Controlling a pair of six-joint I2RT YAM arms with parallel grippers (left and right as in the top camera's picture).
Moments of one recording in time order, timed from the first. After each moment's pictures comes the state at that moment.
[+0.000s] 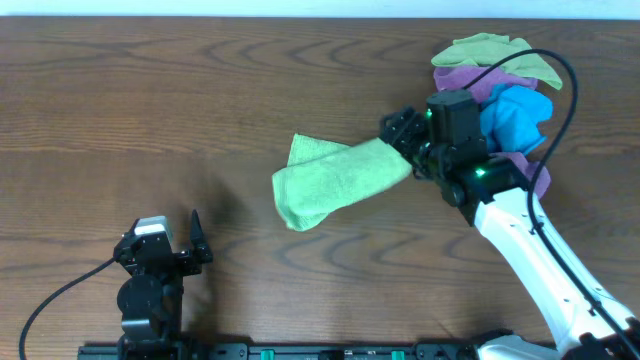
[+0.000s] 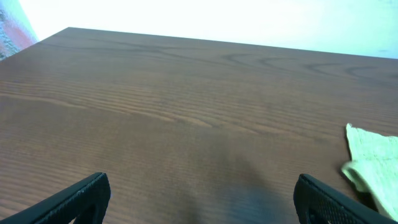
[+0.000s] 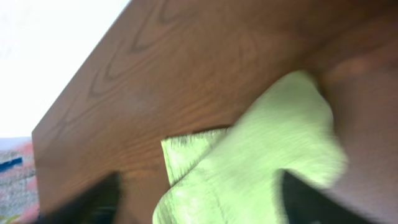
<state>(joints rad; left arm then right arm) 0.04 0.01 0.12 -0.38 -0.08 -0.07 0.32 1.41 1.04 -0.39 -0.07 0.95</state>
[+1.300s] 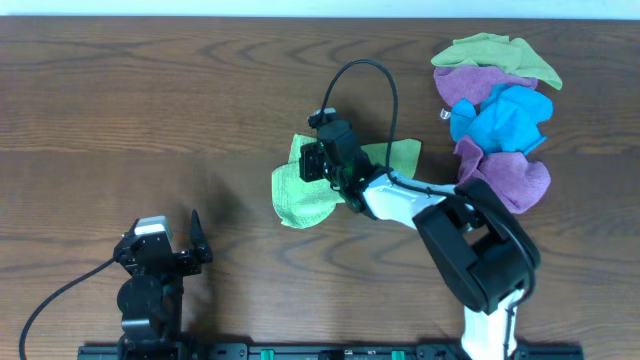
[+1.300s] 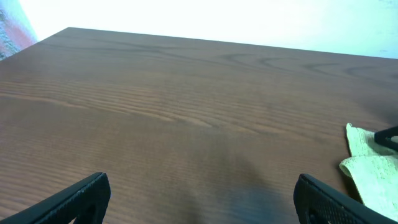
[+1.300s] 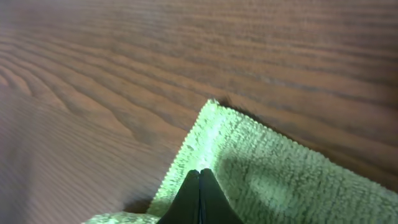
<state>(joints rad) 0.04 0.01 0.12 -0.38 -0.08 -0.07 0.62 2.04 1.05 0.30 -0.09 0.47</state>
